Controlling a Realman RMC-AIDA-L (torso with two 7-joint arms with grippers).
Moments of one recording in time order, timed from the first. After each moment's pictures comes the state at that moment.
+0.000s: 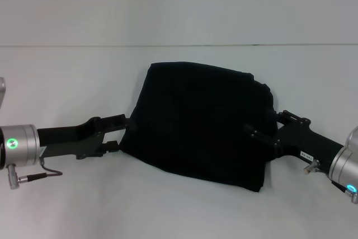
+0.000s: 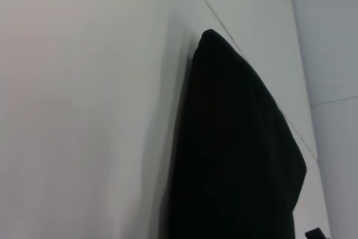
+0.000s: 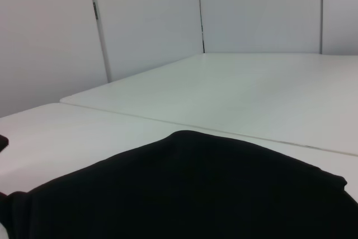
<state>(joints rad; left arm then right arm) -0.58 -2.00 0.70 0.45 2.05 1.30 -2.43 0.55 2.10 -0.72 -0.14 -1.51 -1.07 0.75</state>
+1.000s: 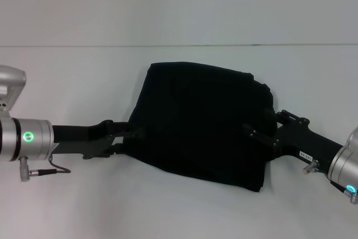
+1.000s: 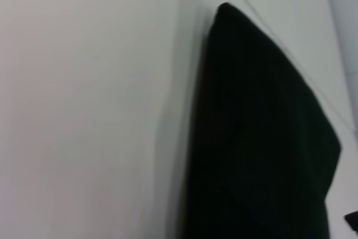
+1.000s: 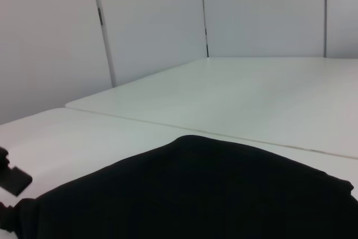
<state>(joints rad) -0.64 -2.00 0.79 0.45 2.10 1.25 -2.49 0.55 2.10 -0.72 -0.13 -1.51 -1.08 0.75</state>
